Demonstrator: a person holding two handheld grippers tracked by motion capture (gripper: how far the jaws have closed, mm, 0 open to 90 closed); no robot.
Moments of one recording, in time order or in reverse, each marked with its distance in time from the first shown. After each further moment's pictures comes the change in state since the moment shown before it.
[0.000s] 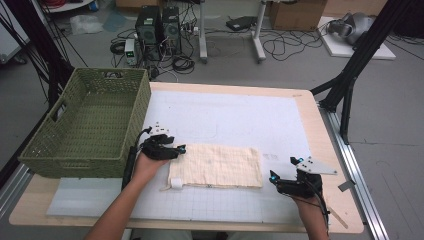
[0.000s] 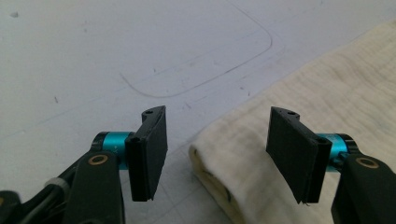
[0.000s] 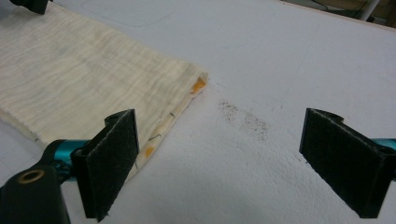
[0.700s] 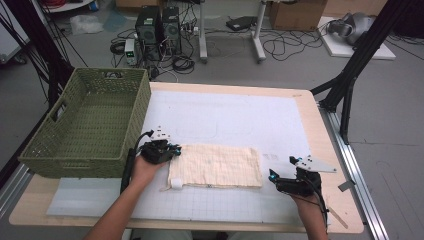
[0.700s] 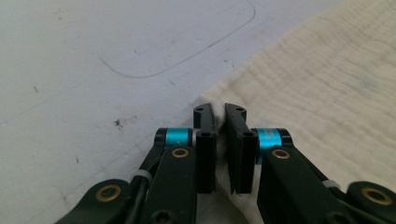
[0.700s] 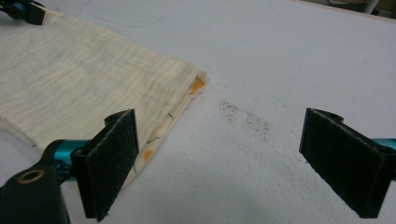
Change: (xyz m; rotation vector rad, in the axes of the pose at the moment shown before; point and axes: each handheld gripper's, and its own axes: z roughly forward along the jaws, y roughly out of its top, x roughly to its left) left arm -0.004 -0.006 -0.006 0.040 -0.040 0.088; right arm -0.003 0.000 0.005 0.003 0.012 0.031
